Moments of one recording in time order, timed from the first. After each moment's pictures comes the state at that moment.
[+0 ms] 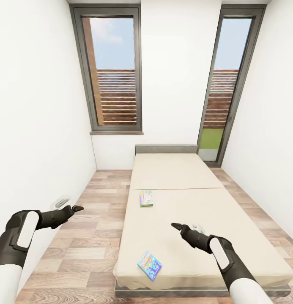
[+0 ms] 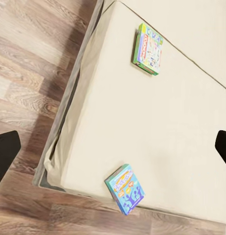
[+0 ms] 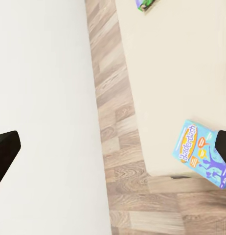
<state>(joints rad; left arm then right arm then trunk) -0.60 0.22 0.34 -1.08 0.50 1.04 -0.13 -0.55 0.01 -0.24 -0.71 -0.52 0.66 0.36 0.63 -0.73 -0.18</state>
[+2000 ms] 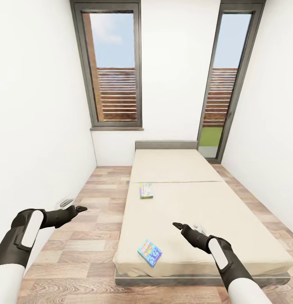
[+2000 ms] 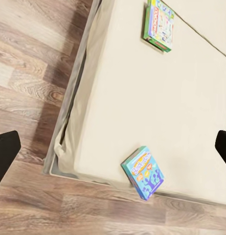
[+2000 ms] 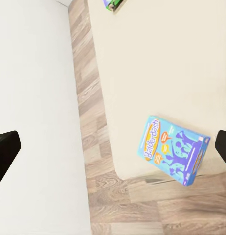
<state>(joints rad) -0.60 0.22 0.28 -1.08 0.50 1.04 -0.13 -0.55 0.02 -0.25 -0.70 -0.52 0.58 0.31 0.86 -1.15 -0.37</state>
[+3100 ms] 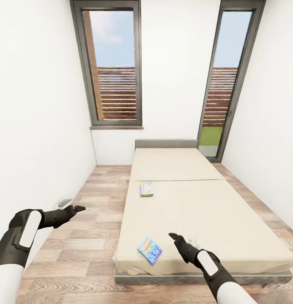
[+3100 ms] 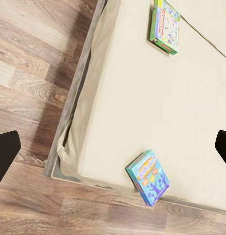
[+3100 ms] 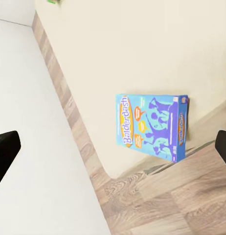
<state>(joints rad) -0.60 0.22 0.31 -1.08 0.50 1.04 -0.13 -0.58 0.08 -0.25 -0.45 -0.73 0.38 0.16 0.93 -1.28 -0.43</state>
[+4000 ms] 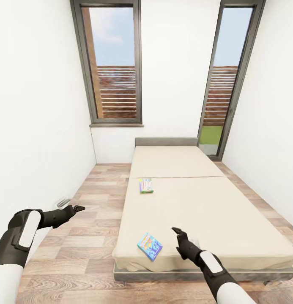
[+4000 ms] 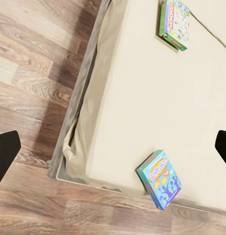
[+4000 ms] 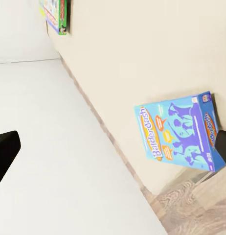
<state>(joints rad) -0.60 0.22 0.31 -1.08 0.50 1.04 -0.13 -0.57 0.09 -0.31 -0.45 -0.98 0.39 0.16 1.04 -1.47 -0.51</state>
